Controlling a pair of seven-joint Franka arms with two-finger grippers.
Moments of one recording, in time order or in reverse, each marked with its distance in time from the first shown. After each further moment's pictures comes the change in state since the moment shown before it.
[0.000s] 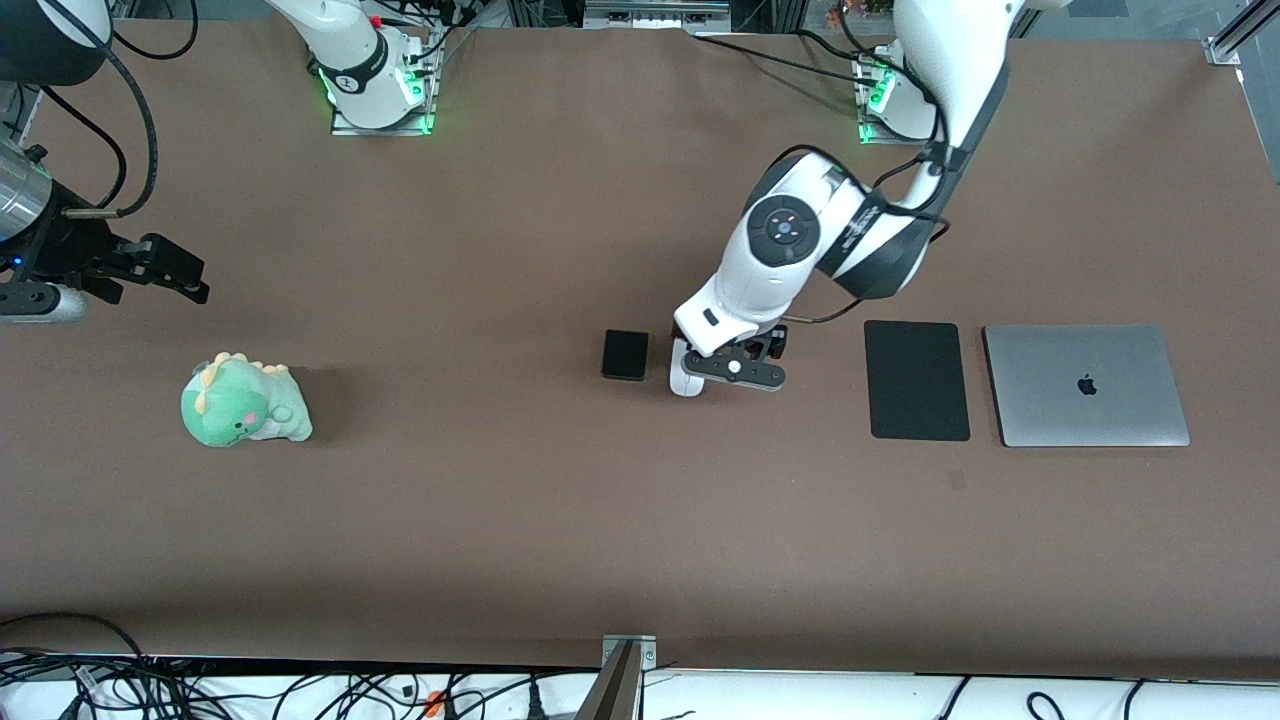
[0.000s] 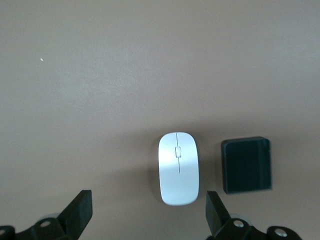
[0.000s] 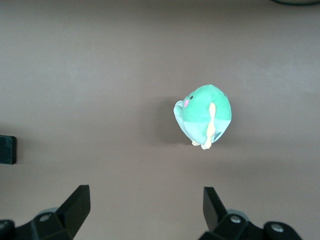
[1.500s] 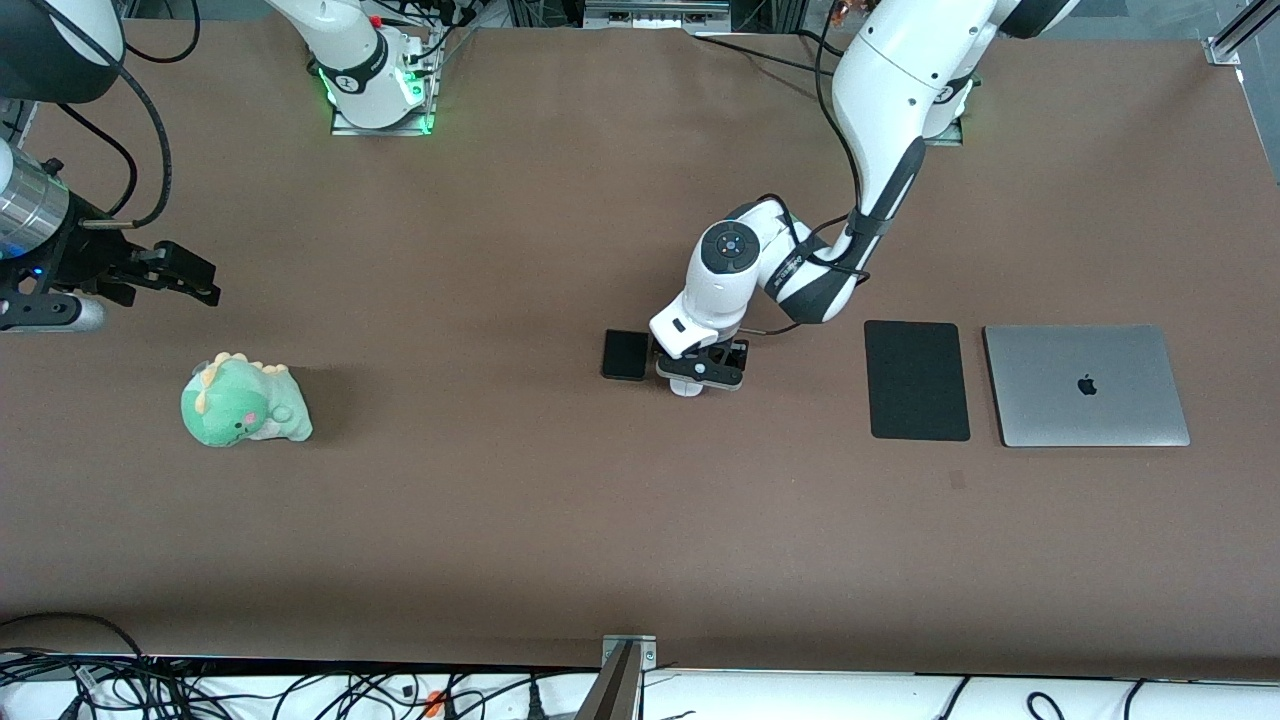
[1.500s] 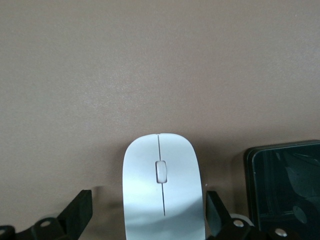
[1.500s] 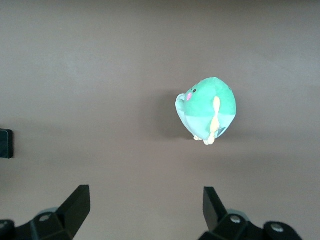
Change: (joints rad) left arm -0.052 0.157 0.012 -0.130 0.138 0.364 -0.125; right arm 0.004 0.021 0.004 -0.006 0.000 -0.015 -0.001
